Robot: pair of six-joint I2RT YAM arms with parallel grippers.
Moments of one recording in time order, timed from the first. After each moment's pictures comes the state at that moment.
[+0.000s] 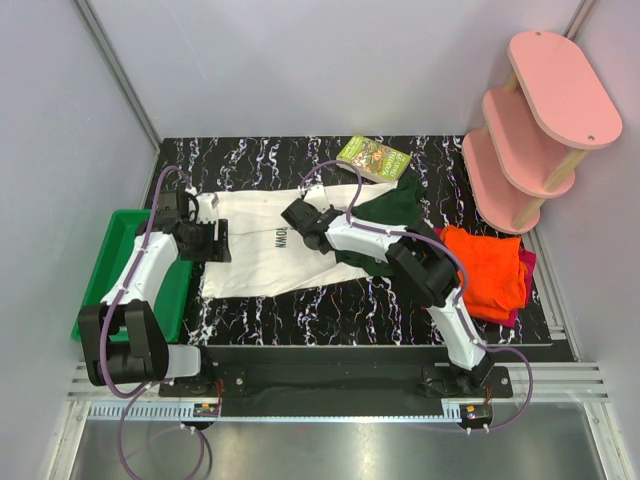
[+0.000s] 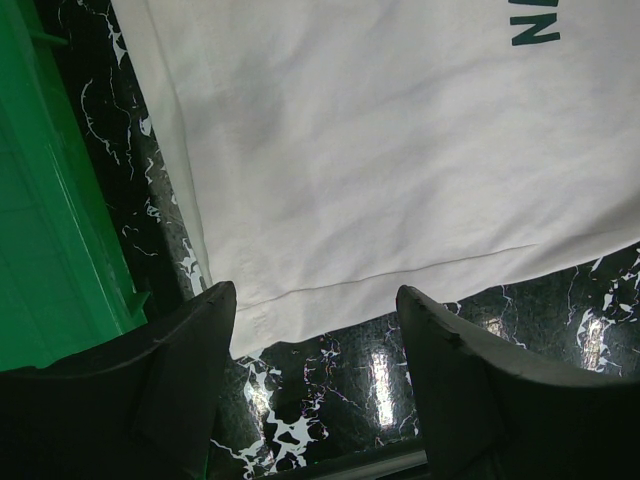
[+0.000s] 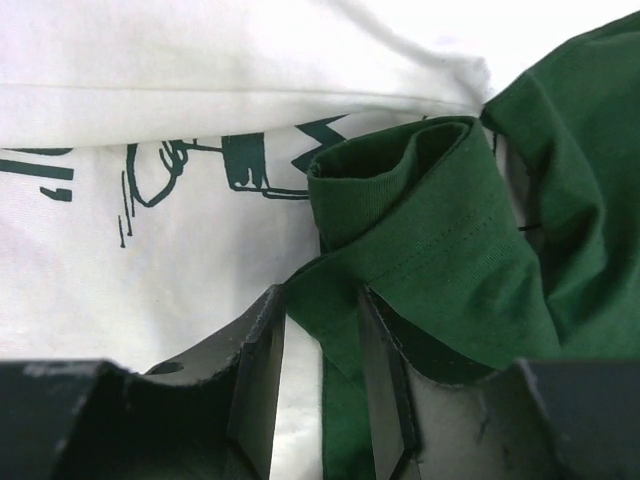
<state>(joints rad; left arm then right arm) 0.08 1.33 0.94 -0.71 0.27 0.11 0.86 2.22 1.67 -0.51 0.66 0.46</state>
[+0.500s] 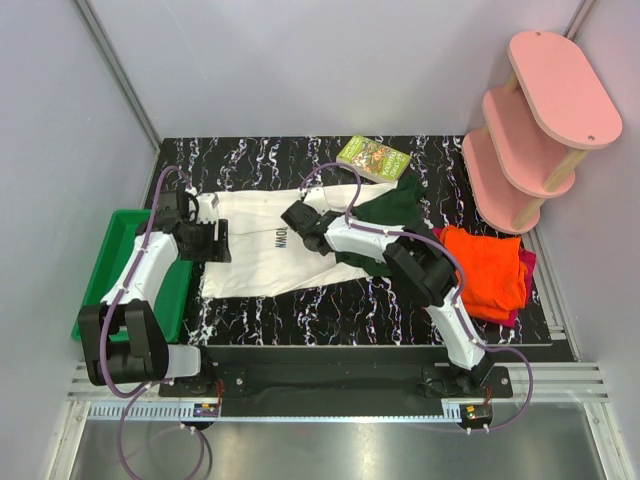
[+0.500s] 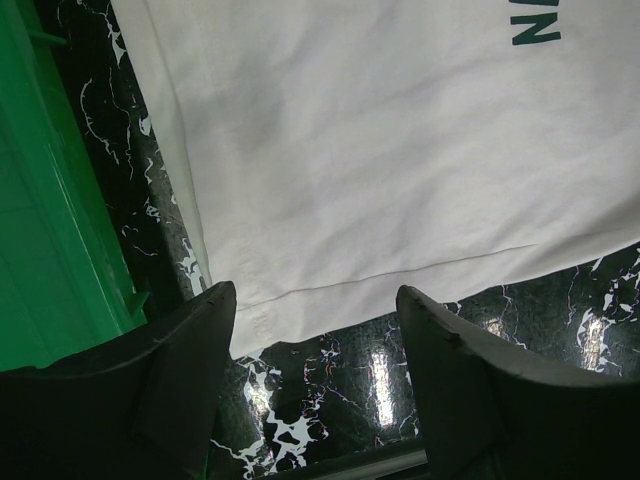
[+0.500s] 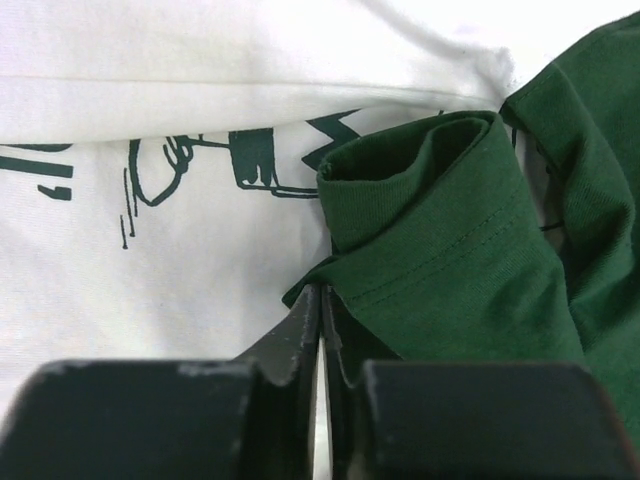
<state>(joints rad) 0.08 1.33 0.94 -0.71 0.27 0.11 0.86 2.24 1.67 -0.50 0.65 0.47</state>
